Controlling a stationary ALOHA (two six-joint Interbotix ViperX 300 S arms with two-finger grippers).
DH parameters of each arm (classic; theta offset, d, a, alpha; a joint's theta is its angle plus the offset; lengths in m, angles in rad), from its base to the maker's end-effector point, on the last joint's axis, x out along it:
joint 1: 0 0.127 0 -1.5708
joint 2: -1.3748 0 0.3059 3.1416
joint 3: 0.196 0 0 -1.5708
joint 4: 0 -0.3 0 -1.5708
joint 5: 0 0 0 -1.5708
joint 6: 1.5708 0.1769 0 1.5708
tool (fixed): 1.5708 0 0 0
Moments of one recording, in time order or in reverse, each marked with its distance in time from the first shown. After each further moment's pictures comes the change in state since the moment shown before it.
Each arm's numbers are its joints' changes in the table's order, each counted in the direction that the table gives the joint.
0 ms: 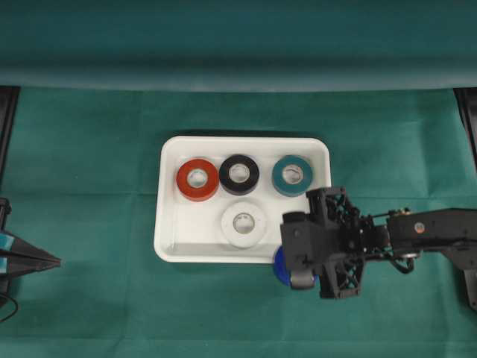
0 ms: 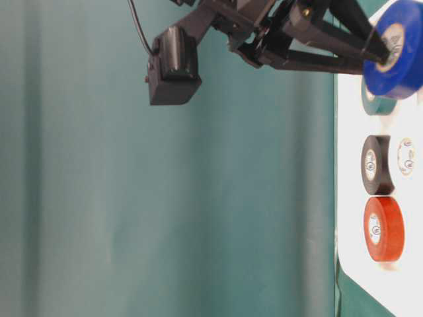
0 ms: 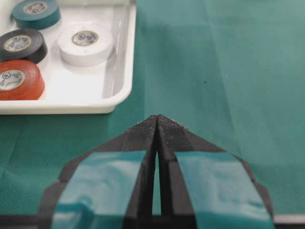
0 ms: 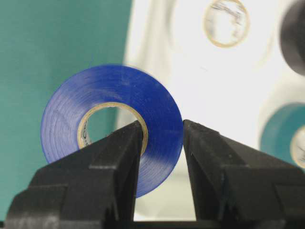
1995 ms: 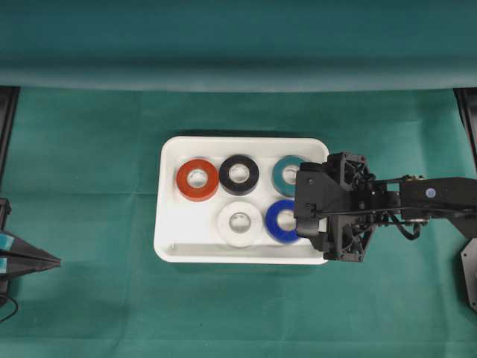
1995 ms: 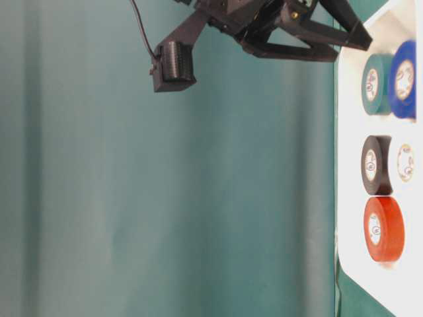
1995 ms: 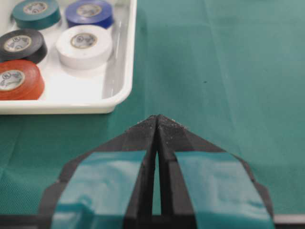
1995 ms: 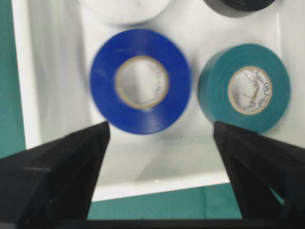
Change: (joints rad) left arm 0.000 -0.002 0.000 0.002 0.000 0.000; right arm -0.123 -0.049 -0.035 0.005 0.015 0.040
